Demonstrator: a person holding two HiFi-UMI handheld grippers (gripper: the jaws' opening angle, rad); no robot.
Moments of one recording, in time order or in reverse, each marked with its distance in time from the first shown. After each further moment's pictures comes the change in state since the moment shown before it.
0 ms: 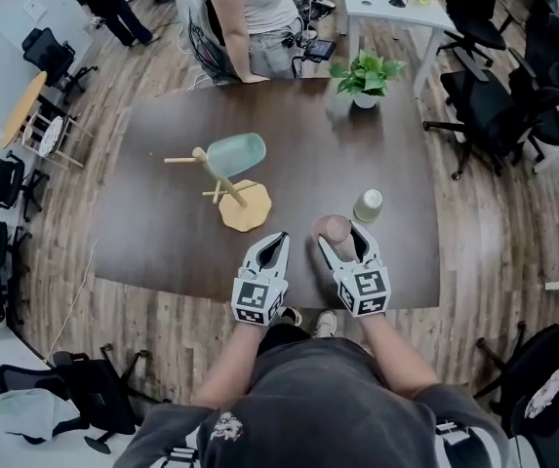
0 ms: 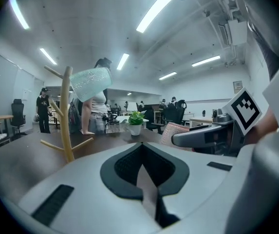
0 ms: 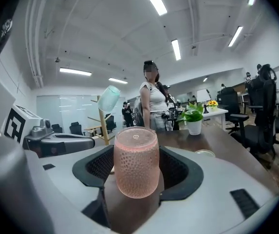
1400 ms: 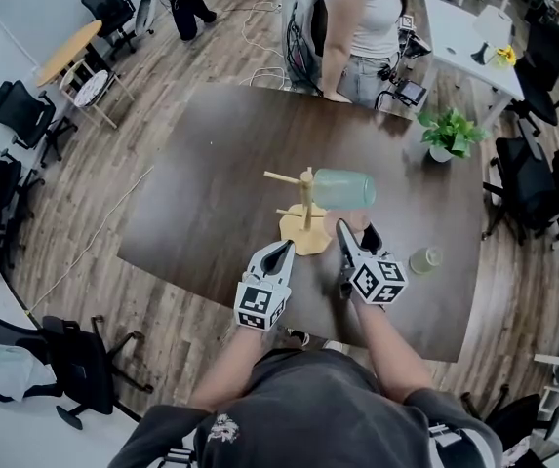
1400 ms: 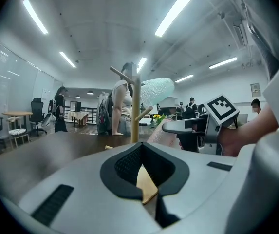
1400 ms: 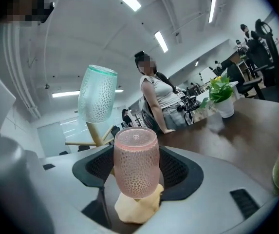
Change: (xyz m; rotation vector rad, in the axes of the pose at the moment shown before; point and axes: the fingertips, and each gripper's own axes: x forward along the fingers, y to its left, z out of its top) left arm -0.061 0.174 -0.011 -0.068 -0.030 0.176; right arm 0.175 0.082 0.042 0.286 -0.072 0.109
